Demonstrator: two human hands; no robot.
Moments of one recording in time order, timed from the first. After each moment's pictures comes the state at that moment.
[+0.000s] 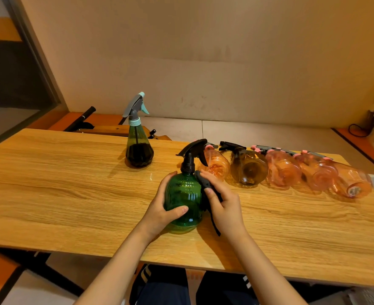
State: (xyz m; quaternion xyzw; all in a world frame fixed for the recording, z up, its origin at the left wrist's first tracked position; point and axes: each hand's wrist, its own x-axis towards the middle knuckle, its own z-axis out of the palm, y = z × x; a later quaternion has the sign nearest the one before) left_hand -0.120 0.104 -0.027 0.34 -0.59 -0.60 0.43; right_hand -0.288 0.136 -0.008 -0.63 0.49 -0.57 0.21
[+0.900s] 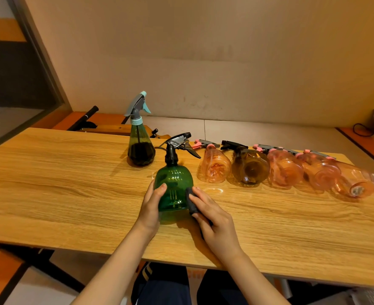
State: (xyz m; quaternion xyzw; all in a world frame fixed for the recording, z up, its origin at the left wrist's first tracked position) left_hand -0.122 0.098 -0.031 0.37 -0.40 -0.64 0.54; right_hand -0.276 0.158 -0.042 -0.73 0.44 -0.51 0.10
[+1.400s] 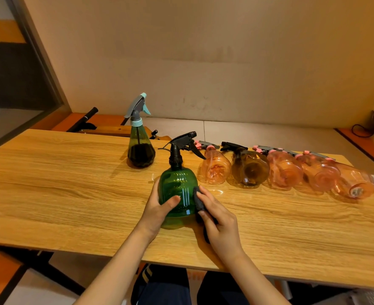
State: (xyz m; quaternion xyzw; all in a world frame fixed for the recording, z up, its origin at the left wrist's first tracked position) left_hand -0.121 0.099 -0.029 0.38 -0.49 -0.62 0.48; right_hand -0.279 0.157 -0.041 -0.69 0.46 -0.55 0.12
